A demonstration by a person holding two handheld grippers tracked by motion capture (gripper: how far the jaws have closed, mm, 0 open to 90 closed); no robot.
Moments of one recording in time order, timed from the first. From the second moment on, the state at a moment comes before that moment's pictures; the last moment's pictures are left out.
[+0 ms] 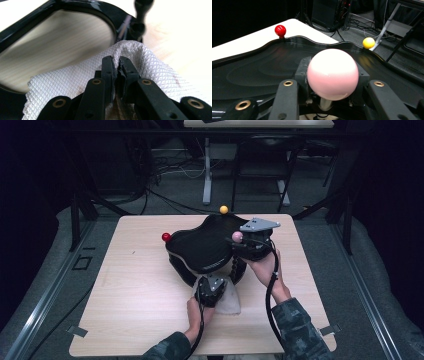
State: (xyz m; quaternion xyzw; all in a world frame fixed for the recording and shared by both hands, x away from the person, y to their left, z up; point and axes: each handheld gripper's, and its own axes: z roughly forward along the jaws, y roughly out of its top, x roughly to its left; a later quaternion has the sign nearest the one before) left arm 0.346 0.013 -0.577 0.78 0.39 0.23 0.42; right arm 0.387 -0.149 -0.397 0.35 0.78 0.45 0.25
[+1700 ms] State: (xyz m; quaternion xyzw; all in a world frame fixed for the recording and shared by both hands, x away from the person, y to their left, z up) left arm 0.364 0.184 -0.526 0.69 0.51 0.28 0.43; right arm 0.358 -0.187 -0.404 0.38 0.75 0.43 0.33
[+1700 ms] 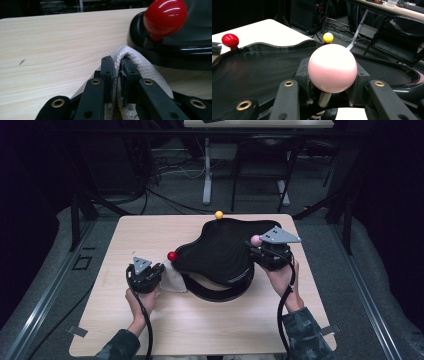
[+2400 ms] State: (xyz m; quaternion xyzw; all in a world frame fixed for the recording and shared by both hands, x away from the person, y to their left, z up) left arm 0.378 0.164 -0.578 0.75 0.51 0.22 0.35; right arm 0.360 -0.191 -0.405 0.38 0.74 0.45 0.31
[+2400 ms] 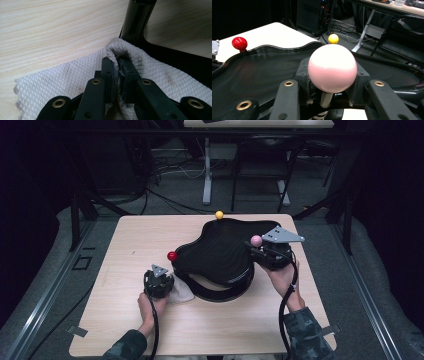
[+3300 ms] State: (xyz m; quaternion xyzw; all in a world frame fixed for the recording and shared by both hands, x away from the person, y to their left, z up) left arm 0.382 0.161 -0.579 0.76 0.50 0.21 0.37; right arm 0.359 -0.191 -0.404 0.37 0.75 0.45 0.31
